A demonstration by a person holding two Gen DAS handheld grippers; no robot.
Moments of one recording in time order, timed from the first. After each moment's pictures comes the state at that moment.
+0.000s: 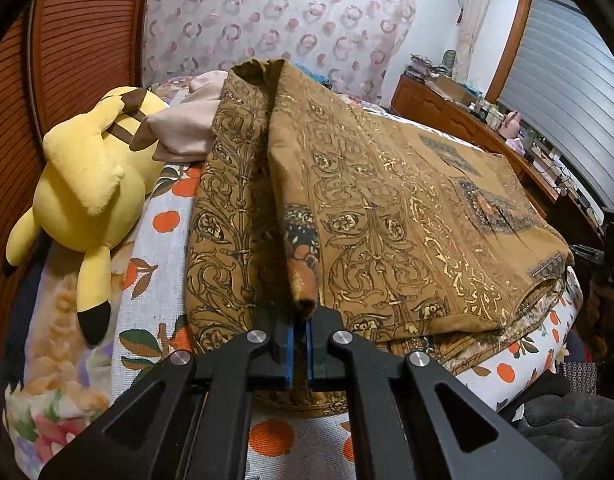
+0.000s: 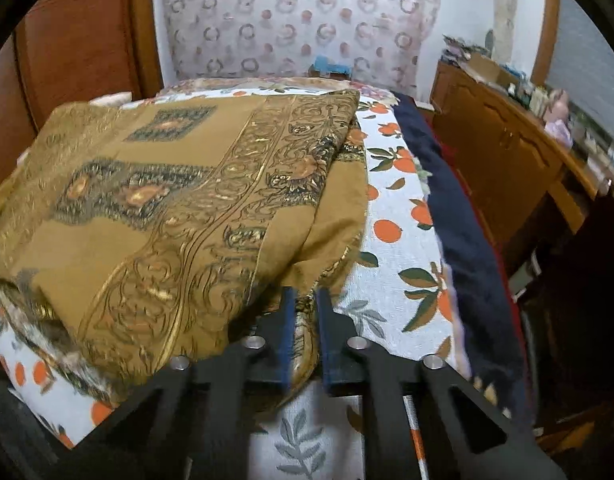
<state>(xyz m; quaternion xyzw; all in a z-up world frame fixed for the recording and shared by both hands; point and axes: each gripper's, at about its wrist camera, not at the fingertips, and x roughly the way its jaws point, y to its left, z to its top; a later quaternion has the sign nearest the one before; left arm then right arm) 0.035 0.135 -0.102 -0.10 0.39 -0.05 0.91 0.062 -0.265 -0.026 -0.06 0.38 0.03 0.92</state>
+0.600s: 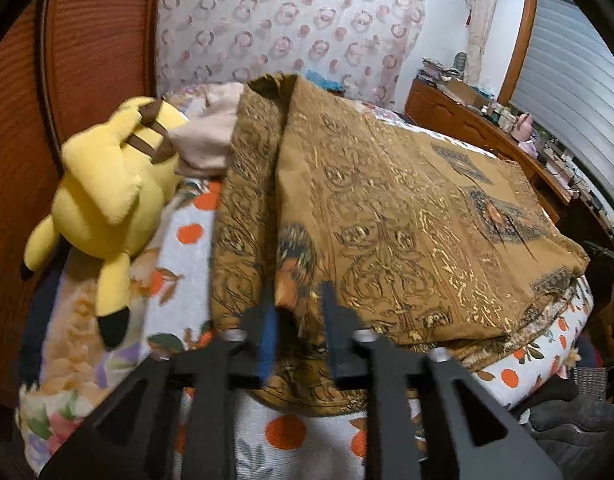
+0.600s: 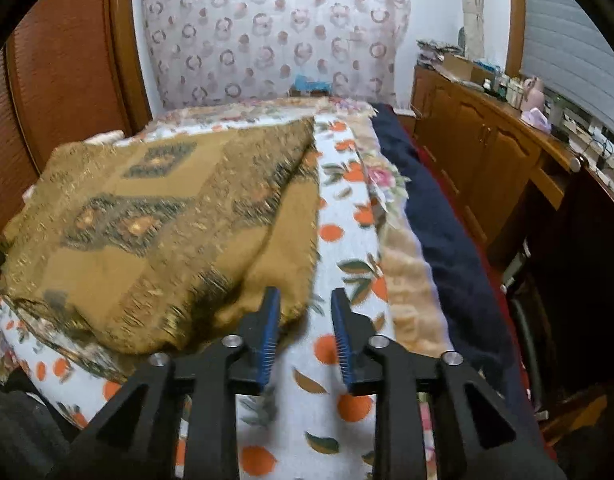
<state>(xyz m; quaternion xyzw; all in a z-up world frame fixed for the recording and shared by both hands) 0.030 0.136 -0.089 -0.09 0.38 -0.02 0.92 0.028 -0.298 0.002 0.00 0.35 0.03 0.94</state>
